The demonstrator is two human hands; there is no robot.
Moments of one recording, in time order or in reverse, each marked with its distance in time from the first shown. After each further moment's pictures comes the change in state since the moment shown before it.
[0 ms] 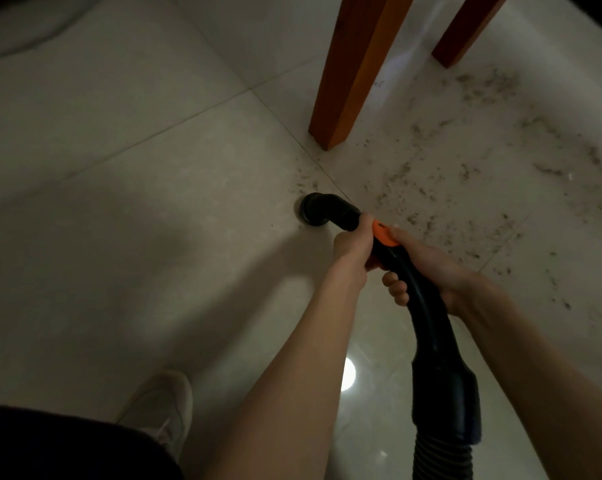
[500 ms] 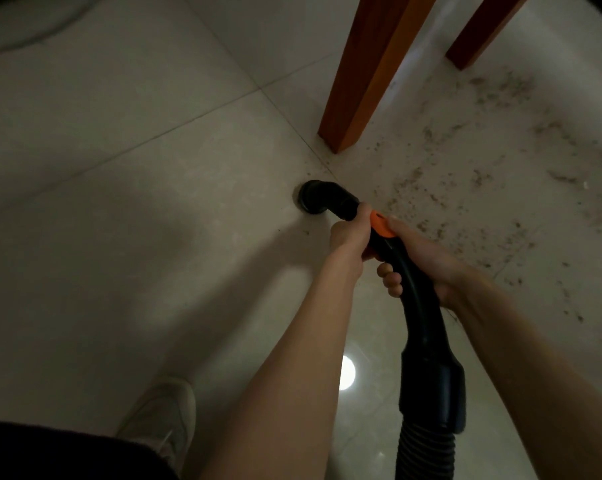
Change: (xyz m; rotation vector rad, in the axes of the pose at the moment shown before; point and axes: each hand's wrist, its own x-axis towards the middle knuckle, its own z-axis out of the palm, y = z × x) left_hand 0.016 0.027 -0.009 0.023 0.038 0.055; right_hand 0.019 -0.021 0.013 0.011 -0.012 -0.021
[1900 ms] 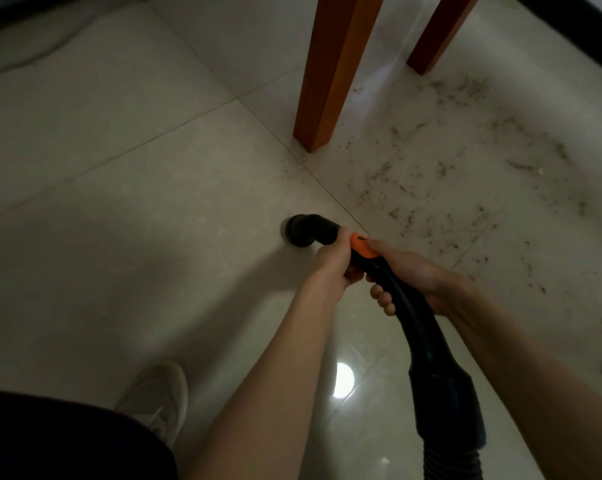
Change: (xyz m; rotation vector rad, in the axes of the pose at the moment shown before) left_hand -0.045 -0.048 -0.008 -0.016 -0.095 -0.086; right_hand -0.046 0.039 -0.009 -0.212 0.057 0.045
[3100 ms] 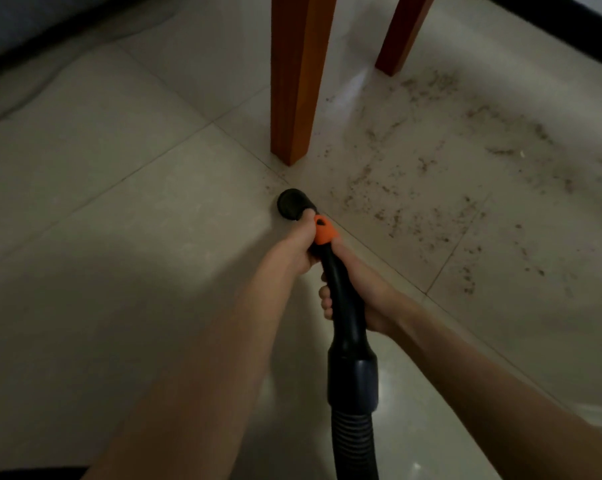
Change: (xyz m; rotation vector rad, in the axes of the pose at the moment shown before) left_hand 0.002 0.051 0.001 0.186 0.026 0.004; right_hand 0.019 0.015 0.033 0.441 -0.068 -0.155
